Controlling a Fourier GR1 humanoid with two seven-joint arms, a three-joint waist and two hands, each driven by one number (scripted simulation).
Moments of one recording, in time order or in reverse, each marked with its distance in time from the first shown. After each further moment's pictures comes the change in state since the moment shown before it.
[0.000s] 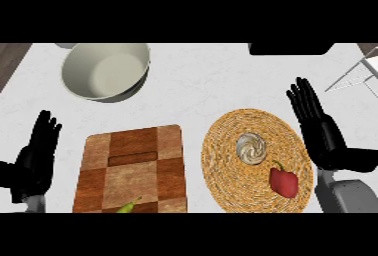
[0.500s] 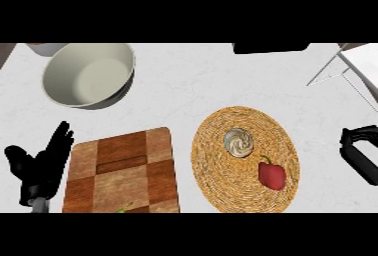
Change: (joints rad) left arm 0.005 0.018 -0.043 0.067 0.035 -0.069 0.185; right arm 0.228 -0.144 -0.216 -0.022 0.192 -0.279 0.007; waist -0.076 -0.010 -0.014
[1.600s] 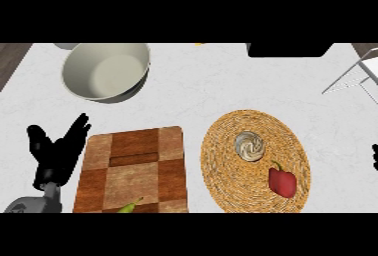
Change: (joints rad) left arm -0.097 -0.018 -0.022 0.046 0.000 -0.087 0.118; right arm 0.415 -0.147 0.145 -0.756 0.220 0.099 0.535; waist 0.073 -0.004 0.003
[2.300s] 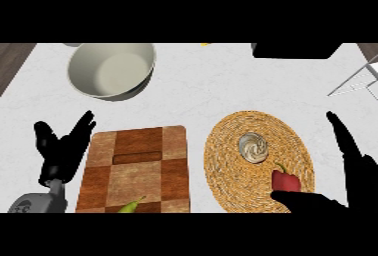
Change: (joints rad) left arm -0.021 -0.022 -0.005 -0.003 -0.023 -0.010 0.018; right arm -0.478 0.123 0.281 0.088 0.439 0.058 0.709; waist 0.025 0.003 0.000
